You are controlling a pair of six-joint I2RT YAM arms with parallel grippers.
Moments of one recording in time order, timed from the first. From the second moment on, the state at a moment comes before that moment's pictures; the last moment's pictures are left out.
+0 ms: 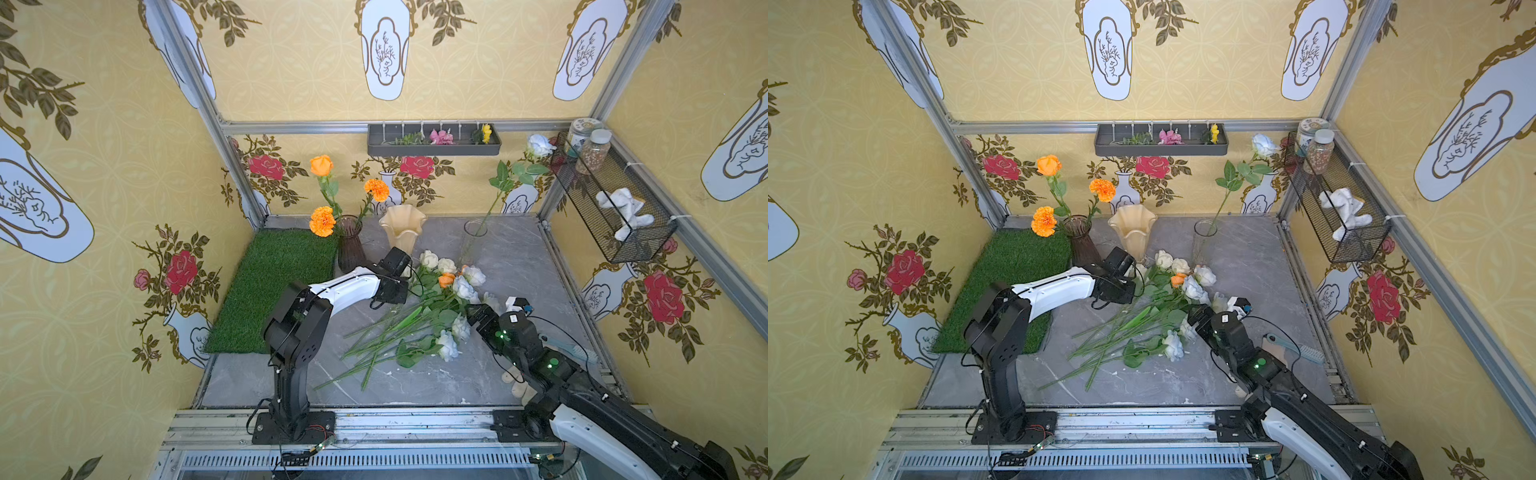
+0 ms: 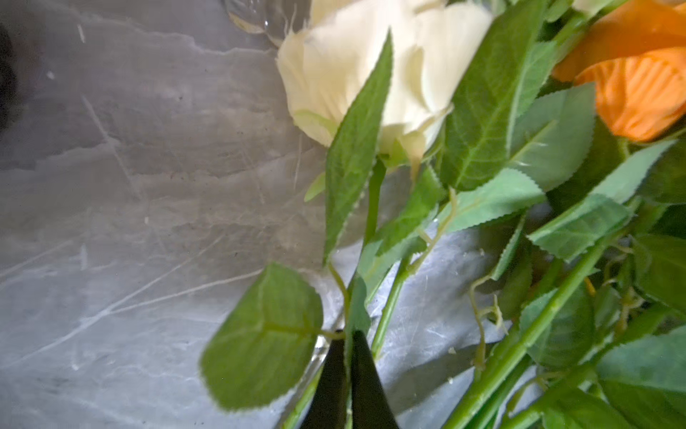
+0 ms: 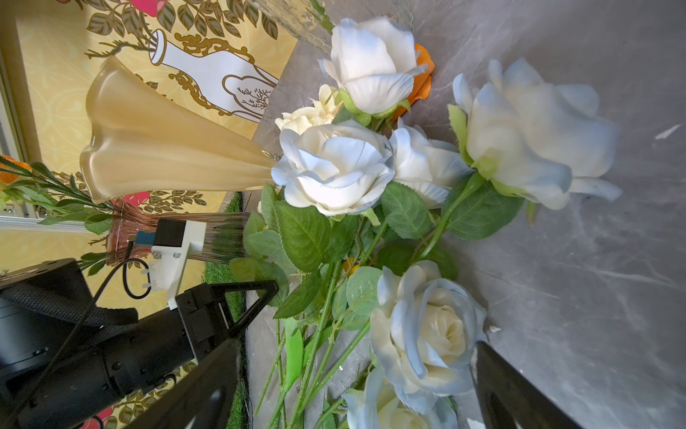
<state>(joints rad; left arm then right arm) -0.67 1.90 1.33 -0.59 -0.02 -0.40 0.59 0.70 0.34 -0.19 0.19 1.20</state>
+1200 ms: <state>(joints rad) -0.70 1.63 1.61 -0.49 -0.07 -0.25 0.58 0.63 0.29 -0.19 0.22 1.23</state>
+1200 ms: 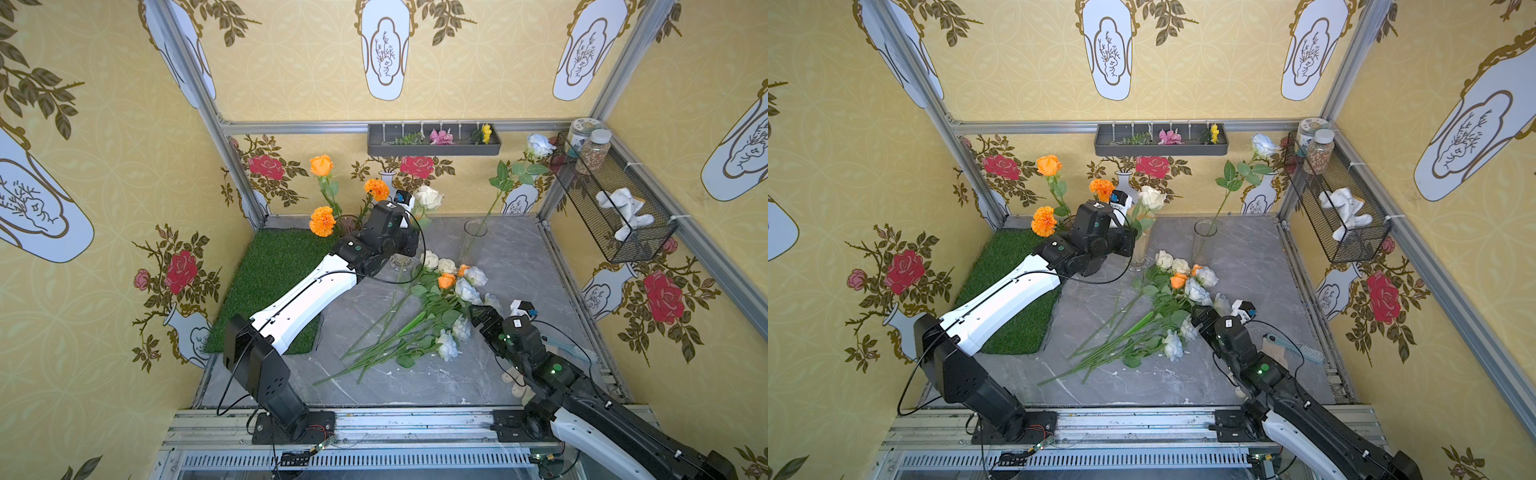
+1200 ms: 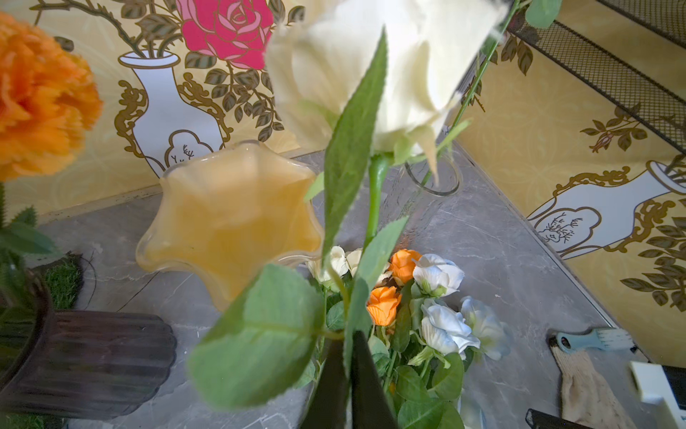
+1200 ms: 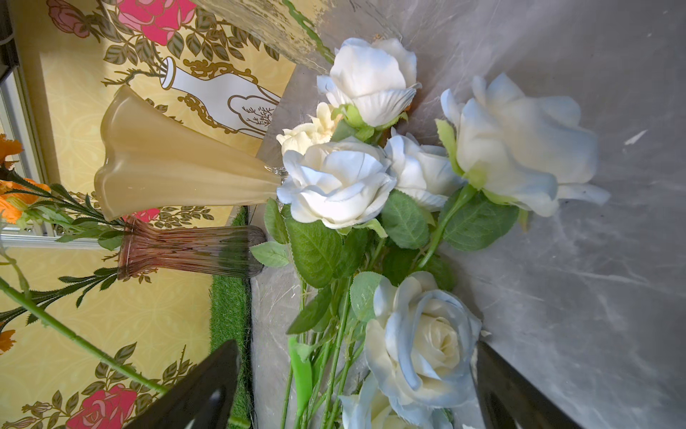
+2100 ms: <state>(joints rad) -0.70 1.68 1.93 -0.09 -0.18 -0.01 0.58 0.58 0.25 -0.13 0.24 1.20</state>
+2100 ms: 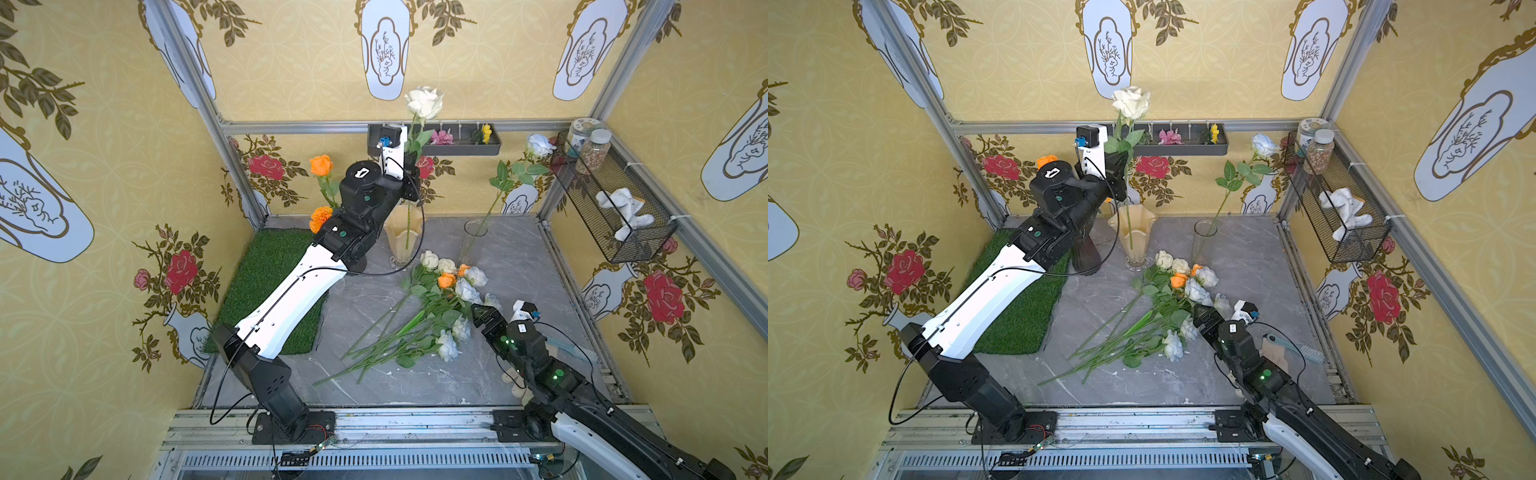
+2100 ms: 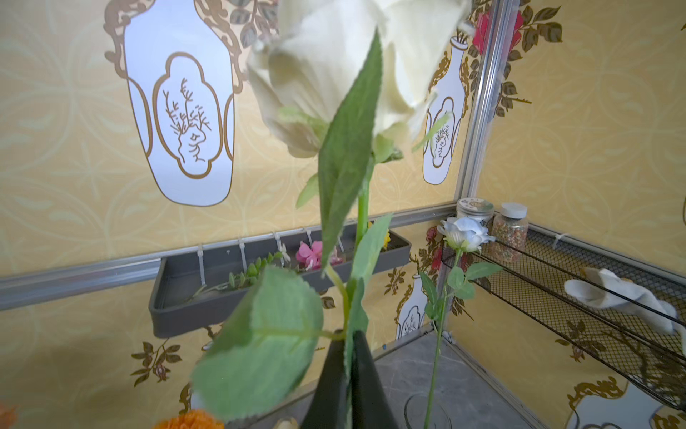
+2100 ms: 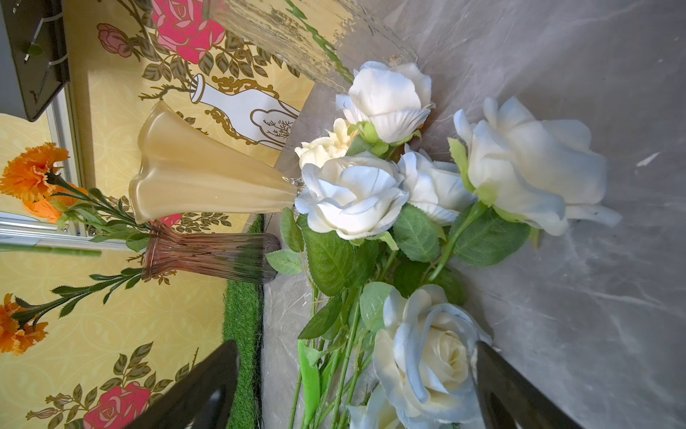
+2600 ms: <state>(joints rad) -0.63 1.89 2.11 0.04 -0.21 0.12 0.58 0.59 0.23 -0.11 0.24 1.20</state>
